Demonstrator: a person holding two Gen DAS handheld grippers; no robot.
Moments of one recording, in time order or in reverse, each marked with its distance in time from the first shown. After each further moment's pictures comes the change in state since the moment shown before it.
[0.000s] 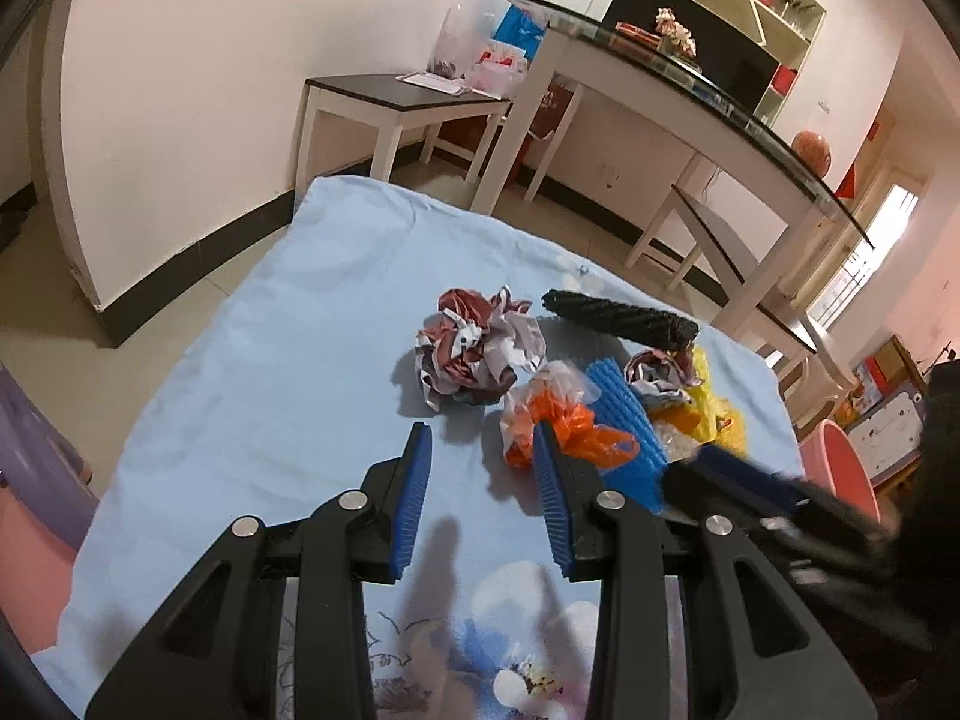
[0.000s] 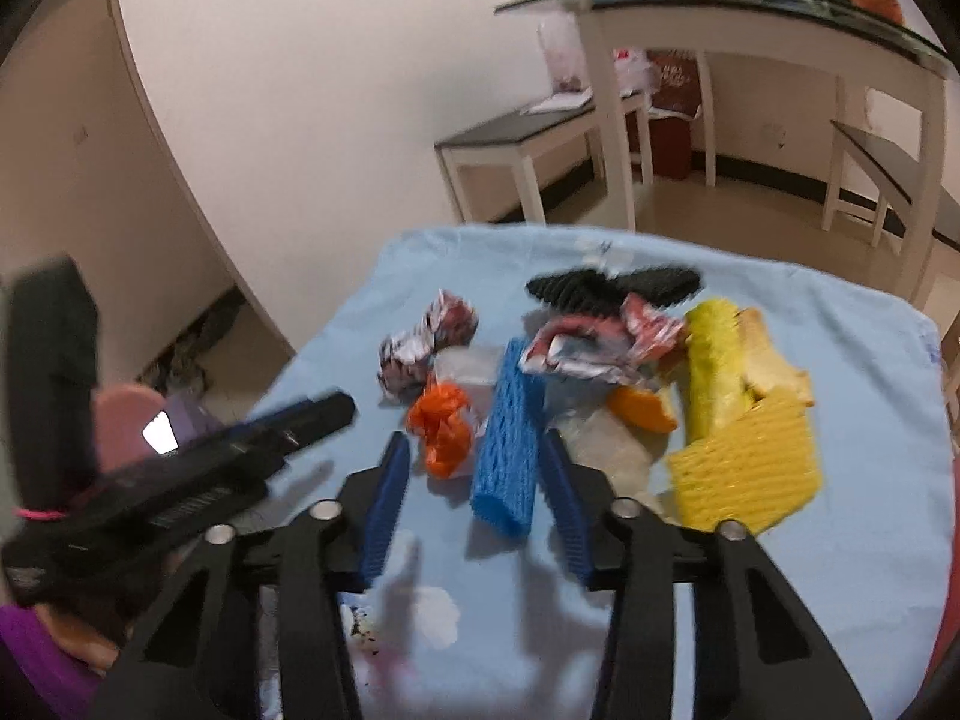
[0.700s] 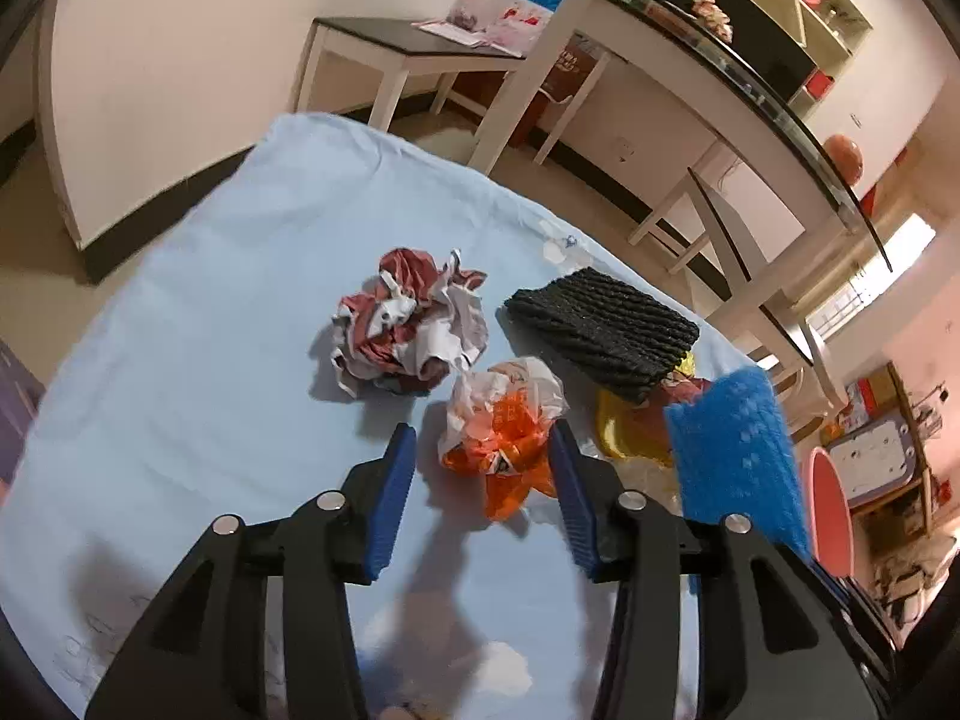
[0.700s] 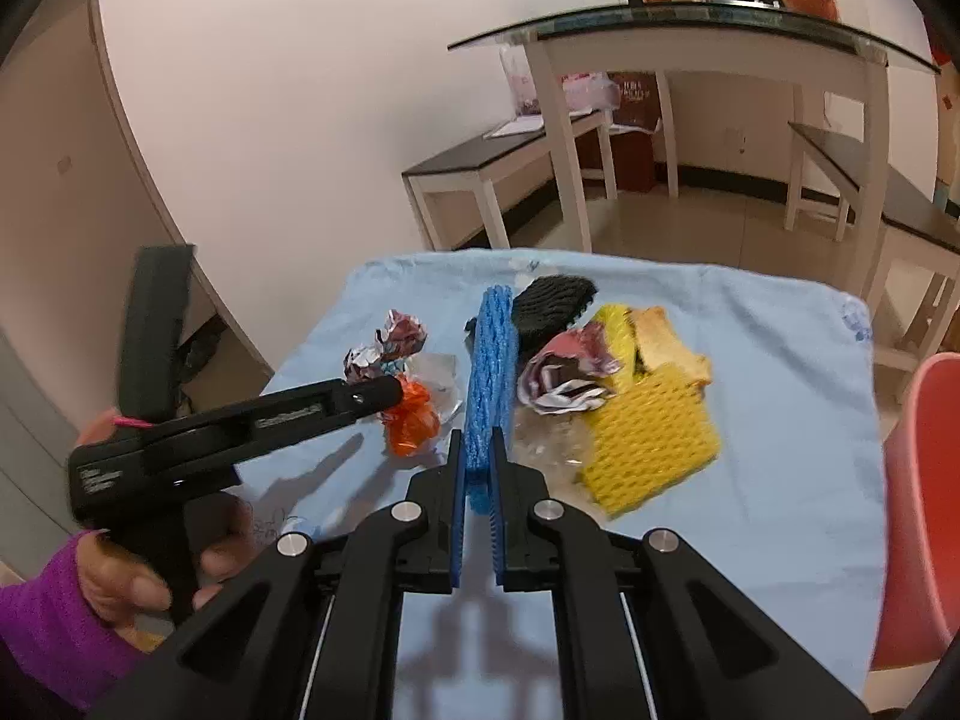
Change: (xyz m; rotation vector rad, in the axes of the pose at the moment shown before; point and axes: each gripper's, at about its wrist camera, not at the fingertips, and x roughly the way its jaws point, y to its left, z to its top) left arm 0.047 -0.022 0.013 -0.120 0.124 -0.019; right arm -0.069 -0.028 -0.015 0.053 -0.082 -0.042
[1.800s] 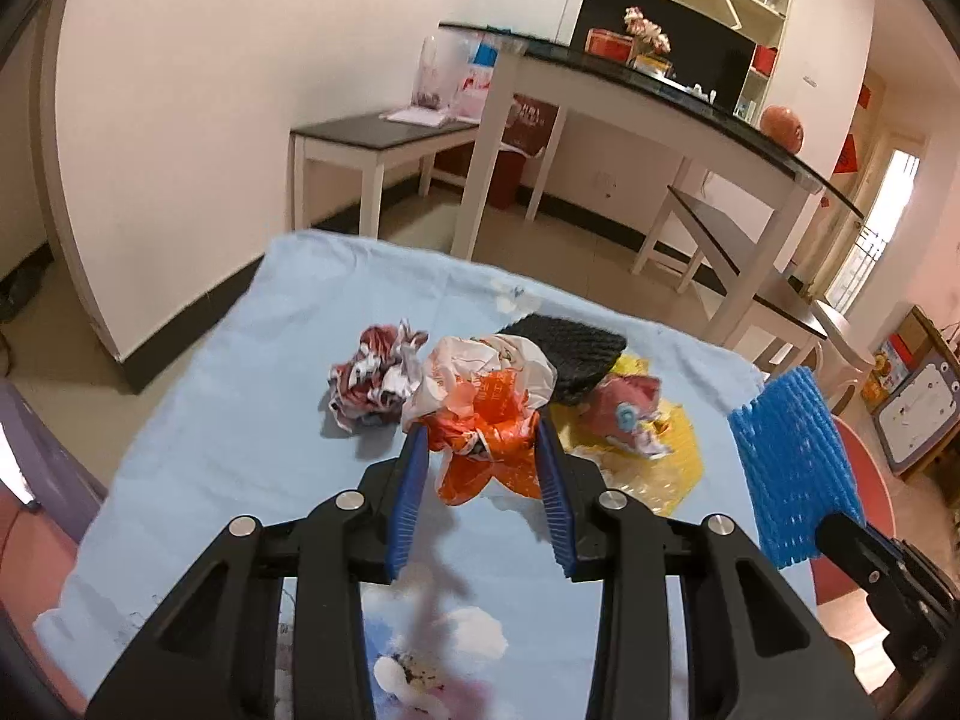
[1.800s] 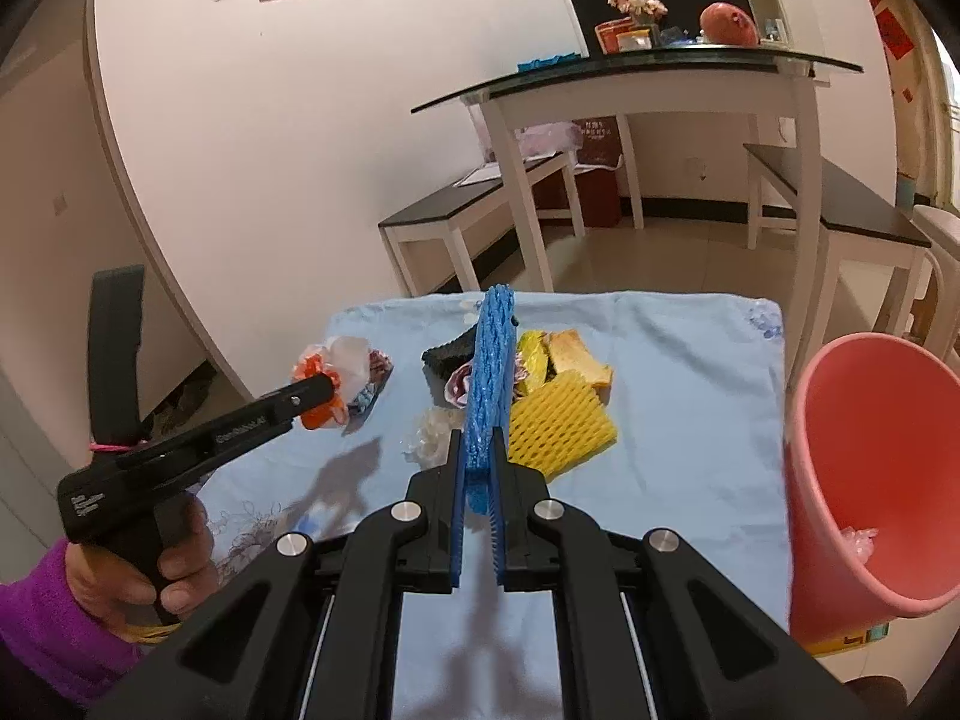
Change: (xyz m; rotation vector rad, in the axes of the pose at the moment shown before) left arm -0.059 -0.058 -0.026 0.214 -0.198 0.108; right arm -0.066 -0.031 -0.015 0.055 -0.117 -0.046
